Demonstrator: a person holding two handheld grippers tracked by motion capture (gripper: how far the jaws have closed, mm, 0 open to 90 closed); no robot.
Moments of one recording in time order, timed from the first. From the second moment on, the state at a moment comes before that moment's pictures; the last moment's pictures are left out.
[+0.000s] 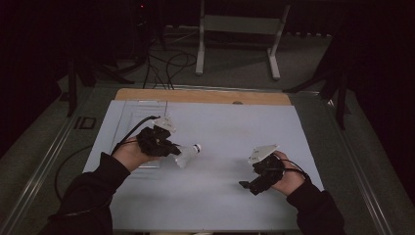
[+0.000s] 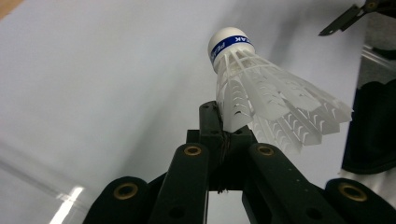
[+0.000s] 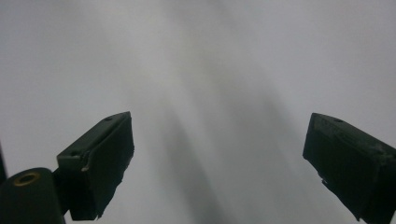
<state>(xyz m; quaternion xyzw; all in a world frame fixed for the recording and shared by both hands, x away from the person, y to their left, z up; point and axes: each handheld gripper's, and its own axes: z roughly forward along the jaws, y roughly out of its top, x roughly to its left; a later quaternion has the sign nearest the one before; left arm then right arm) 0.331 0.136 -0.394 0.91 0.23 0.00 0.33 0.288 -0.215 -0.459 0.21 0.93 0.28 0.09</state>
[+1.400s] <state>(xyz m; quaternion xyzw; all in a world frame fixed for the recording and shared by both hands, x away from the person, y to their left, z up) 0.342 0.210 -0.358 0.87 0.34 0.10 0.35 0.275 -0.247 -0.480 0.22 0.90 0.35 0.11</state>
